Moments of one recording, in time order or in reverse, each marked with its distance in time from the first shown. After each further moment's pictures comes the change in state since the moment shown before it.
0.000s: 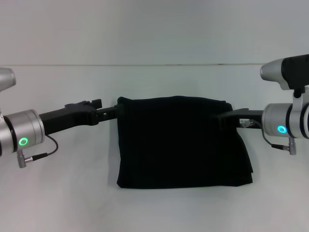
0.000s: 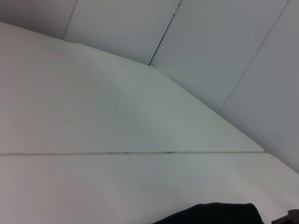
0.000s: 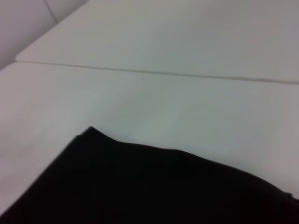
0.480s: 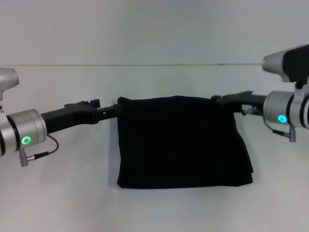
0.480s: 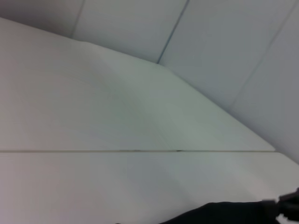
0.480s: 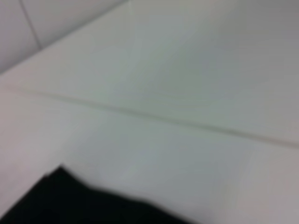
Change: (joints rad) left arm -0.010 -0.003 0.002 -0.016 0.003 -0.055 0.000; right arm -0.006 0.014 0.014 -0.032 0.087 0.083 -0.161
